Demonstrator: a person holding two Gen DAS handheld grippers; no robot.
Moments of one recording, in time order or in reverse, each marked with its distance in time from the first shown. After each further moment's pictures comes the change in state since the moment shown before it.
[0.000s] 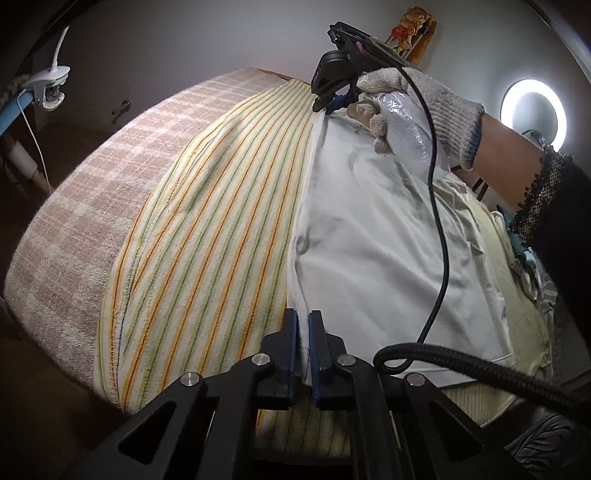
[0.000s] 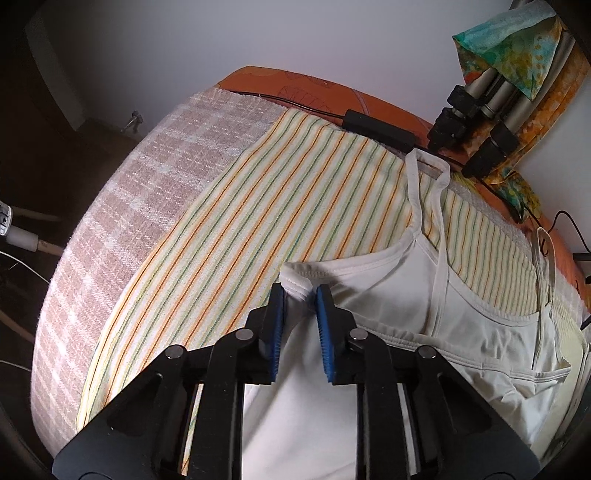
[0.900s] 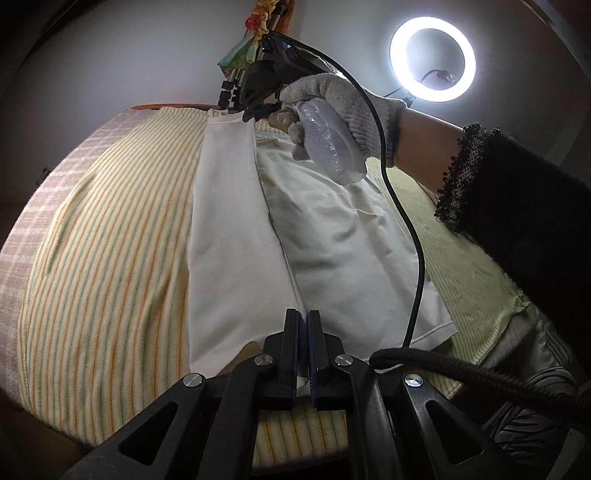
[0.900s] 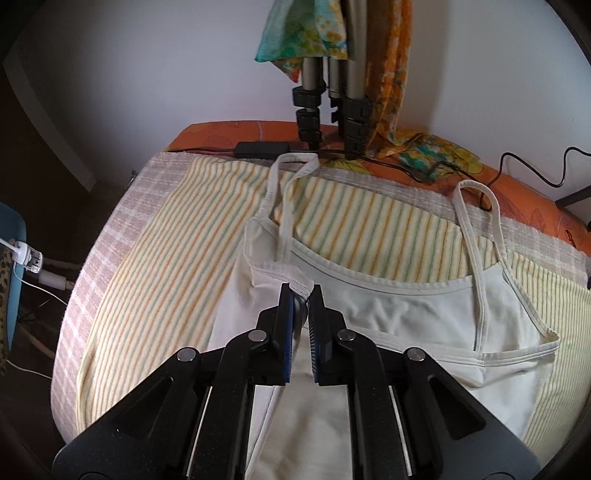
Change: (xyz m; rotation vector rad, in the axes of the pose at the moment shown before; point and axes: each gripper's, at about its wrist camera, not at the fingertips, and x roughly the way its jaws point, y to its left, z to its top) left arm 0.014 -0.130 -0.011 0.304 0.008 -0.122; right arm -0.048 -0.143 -0.044 0.182 -0.126 0.129
